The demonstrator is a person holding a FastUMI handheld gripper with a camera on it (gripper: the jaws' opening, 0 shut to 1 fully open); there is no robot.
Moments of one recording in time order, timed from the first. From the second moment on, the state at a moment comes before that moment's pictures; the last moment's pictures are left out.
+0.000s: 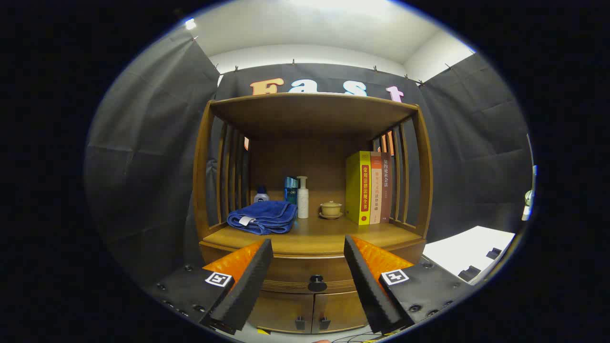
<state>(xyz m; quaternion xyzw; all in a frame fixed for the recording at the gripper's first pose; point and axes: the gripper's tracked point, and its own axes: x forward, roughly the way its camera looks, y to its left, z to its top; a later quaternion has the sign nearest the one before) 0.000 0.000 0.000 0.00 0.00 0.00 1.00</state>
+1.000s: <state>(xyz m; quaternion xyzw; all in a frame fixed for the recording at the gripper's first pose) -0.002 -0.001 0.003 0.02 0.00 0.01 1.00</state>
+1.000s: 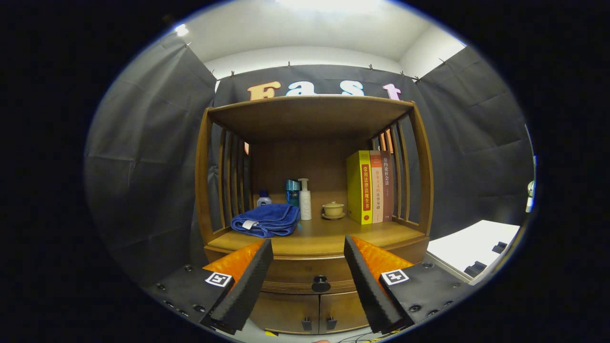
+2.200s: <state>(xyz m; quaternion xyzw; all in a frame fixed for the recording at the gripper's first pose) 0.080 -0.010 -0.104 0.00 -0.01 0.00 1.00</state>
